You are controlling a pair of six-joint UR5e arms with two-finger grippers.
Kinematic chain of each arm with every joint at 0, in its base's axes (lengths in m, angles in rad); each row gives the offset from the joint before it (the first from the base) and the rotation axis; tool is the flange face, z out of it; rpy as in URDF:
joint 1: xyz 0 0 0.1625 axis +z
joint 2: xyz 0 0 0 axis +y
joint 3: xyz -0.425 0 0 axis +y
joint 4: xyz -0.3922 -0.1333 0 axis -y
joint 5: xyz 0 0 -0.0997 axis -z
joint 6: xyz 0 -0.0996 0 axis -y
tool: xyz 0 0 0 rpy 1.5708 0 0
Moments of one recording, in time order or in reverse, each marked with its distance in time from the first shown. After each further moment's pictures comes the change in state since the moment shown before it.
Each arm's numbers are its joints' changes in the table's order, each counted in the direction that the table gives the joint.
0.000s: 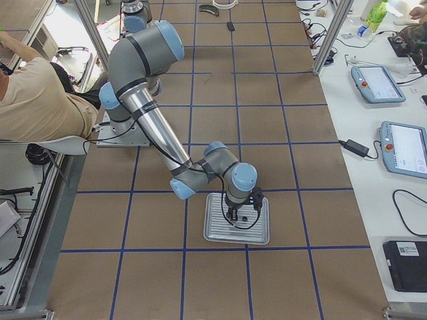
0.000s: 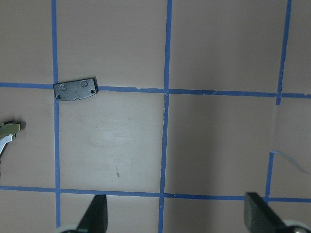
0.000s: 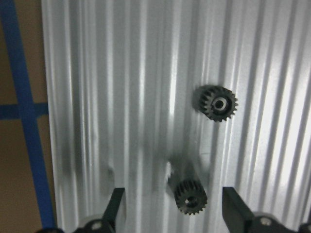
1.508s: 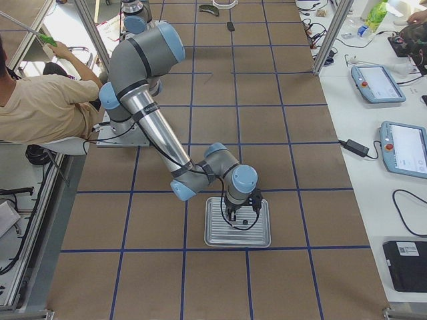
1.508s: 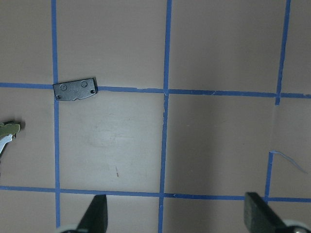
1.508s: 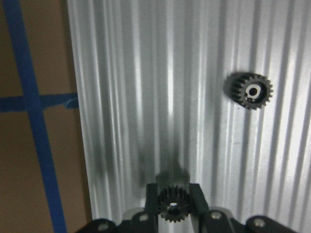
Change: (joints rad) left arm 0.000 -0.002 0.000 0.000 -0.002 0.000; right arm 0.003 0.011 0.003 0.051 -0.002 0.014
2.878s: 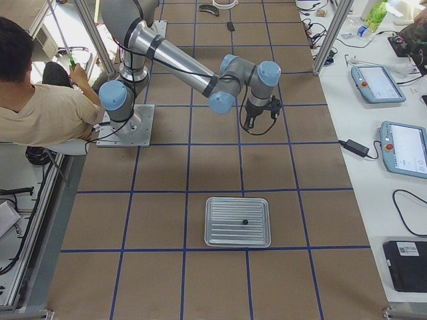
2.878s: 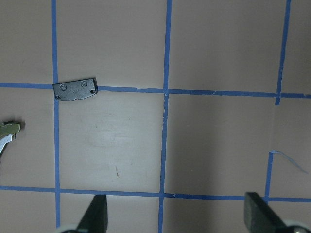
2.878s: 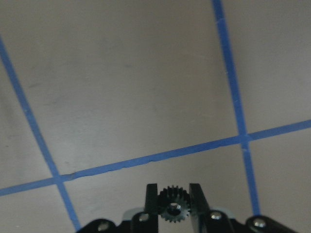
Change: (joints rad) left arm 0.000 0.000 0.001 0.000 -0.001 0.000; right arm 0.655 0.274 -0.095 0.232 0.112 0.860
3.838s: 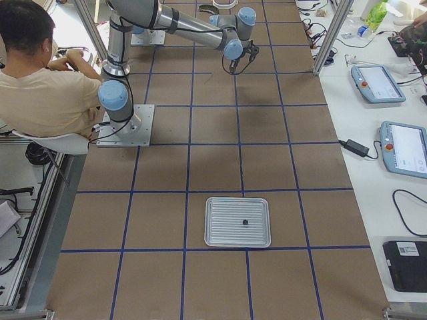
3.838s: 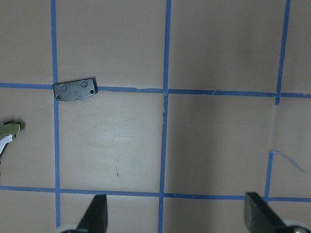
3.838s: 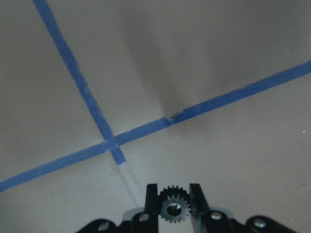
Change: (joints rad) left arm -0.002 -0.001 -0.001 0.000 0.002 0.000; right arm 0.560 -0.144 -0.007 -0.163 0.073 0.679
